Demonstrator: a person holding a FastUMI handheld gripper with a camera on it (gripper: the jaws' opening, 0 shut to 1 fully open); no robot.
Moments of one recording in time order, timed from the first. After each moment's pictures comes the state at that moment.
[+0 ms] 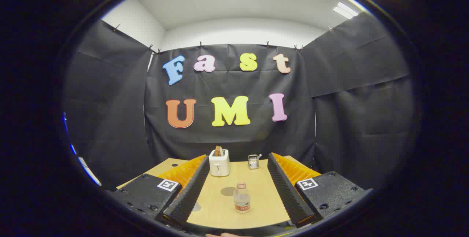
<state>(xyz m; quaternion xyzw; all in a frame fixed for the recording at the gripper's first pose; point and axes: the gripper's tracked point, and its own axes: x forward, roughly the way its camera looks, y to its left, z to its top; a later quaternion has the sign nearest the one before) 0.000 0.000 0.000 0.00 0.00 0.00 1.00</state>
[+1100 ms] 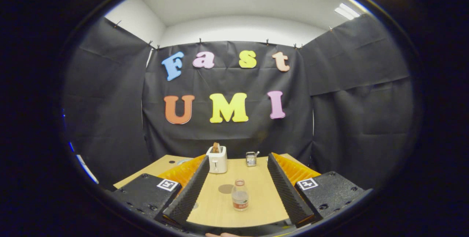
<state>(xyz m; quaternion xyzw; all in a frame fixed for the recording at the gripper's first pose) 0.008 0.002 -0.020 0.00 0.02 -0.01 1.00</state>
